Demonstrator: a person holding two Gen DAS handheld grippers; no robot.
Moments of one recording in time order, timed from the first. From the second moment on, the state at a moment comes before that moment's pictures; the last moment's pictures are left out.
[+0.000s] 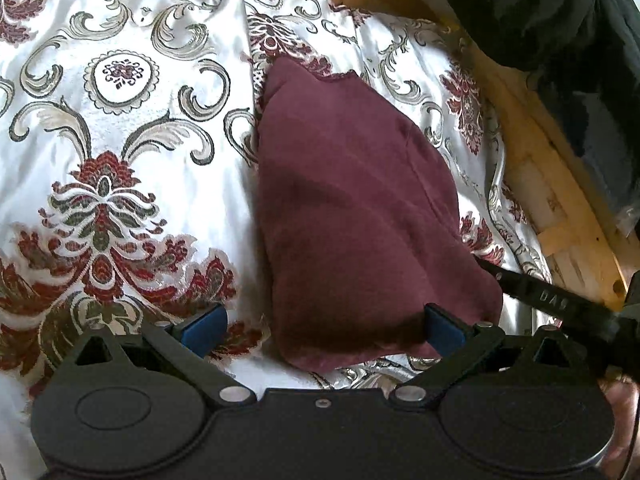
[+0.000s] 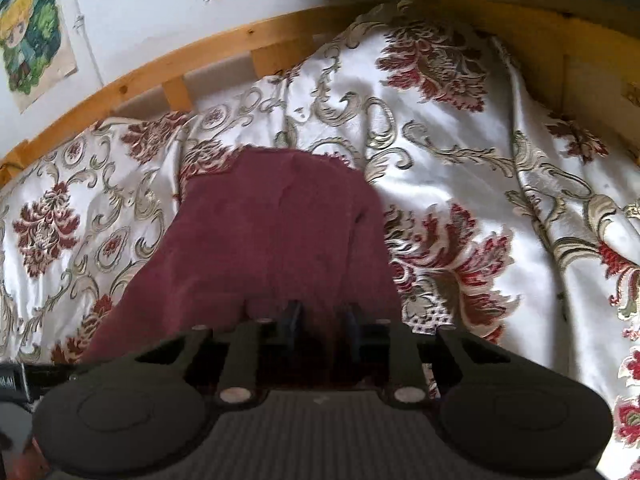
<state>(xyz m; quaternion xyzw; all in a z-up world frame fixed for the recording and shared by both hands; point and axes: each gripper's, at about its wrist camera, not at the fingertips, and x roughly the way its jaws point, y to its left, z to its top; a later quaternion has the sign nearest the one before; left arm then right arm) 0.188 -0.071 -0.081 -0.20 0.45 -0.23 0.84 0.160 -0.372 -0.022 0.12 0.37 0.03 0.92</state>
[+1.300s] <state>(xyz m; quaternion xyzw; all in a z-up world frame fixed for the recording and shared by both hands) 0.186 -0.097 -0.087 -0.15 0.42 -0.27 0.85 0.217 -0.426 -0.038 0.23 0.31 0.01 0.92</state>
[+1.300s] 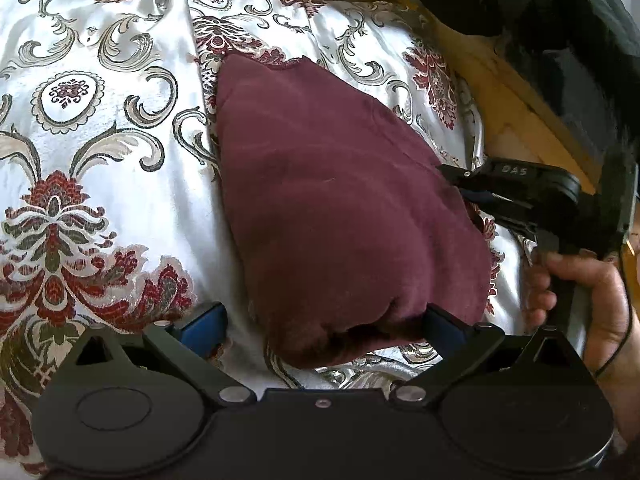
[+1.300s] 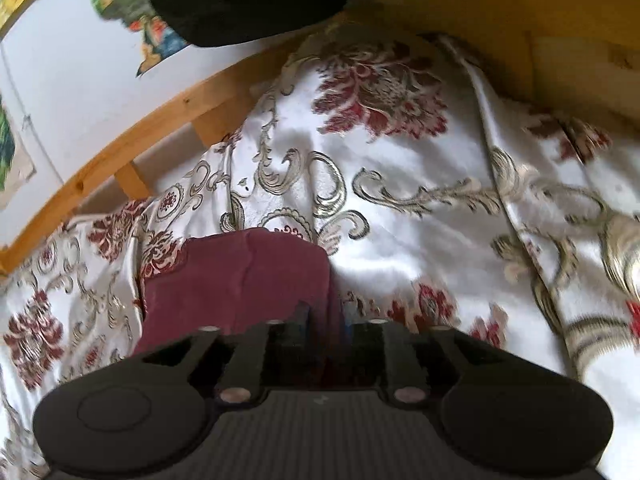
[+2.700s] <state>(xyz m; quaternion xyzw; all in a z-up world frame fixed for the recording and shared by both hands) 0.193 -0.072 -0.087 -0.24 0.42 -0.24 0.84 0.185 -0.400 -0.031 0.15 0.33 0.00 0.93</state>
